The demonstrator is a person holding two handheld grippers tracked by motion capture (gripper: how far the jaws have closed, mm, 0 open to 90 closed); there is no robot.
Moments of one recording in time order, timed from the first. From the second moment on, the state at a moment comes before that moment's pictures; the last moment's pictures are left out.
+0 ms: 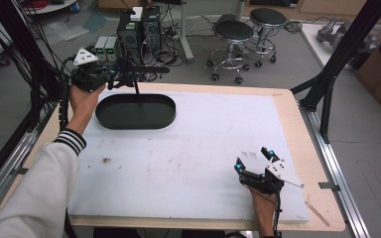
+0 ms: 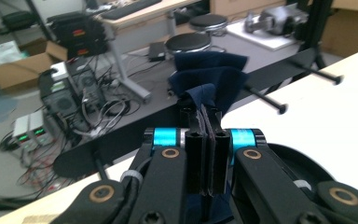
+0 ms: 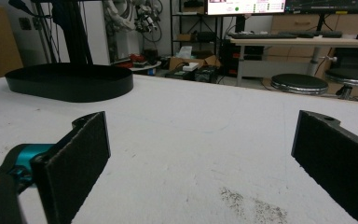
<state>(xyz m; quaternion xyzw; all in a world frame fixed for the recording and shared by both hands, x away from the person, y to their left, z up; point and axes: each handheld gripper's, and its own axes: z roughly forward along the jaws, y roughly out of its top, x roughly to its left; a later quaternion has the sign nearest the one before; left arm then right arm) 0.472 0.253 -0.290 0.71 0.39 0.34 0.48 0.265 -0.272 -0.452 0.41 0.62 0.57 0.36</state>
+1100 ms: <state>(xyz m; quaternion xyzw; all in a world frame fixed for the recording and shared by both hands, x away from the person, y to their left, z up) 0.480 0.257 -0.321 0.71 0.44 0.33 0.44 0.264 -0.272 -0.452 0.41 0.62 0.57 0.36</state>
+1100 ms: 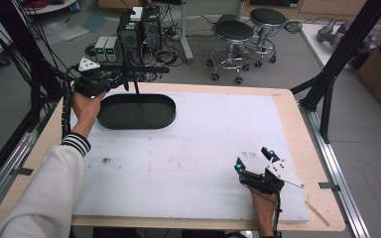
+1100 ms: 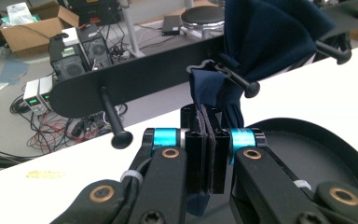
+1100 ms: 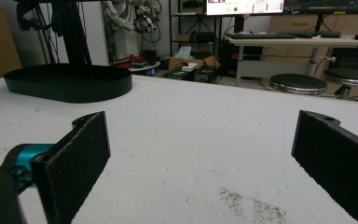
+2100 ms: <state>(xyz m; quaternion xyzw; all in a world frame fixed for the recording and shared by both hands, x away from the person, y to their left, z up) 0.478 0.252 -0.340 0.71 0.45 0.32 0.43 0.264 -0.273 -0.453 0.41 0.61 0.57 0.36</state>
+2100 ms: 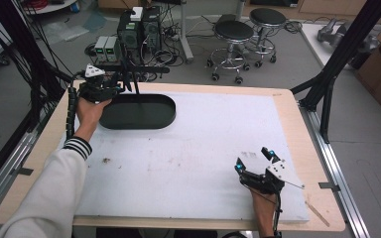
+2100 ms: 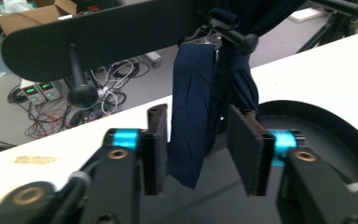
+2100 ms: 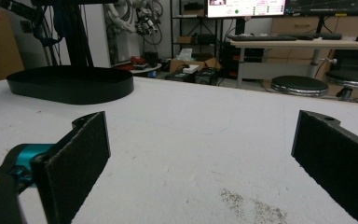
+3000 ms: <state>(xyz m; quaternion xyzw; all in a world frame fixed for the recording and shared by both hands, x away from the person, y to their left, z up) 0.379 0.286 -0.376 0.67 0.39 0.31 0.55 0.264 -0.273 -0.453 0.41 0.61 0.57 0.36</state>
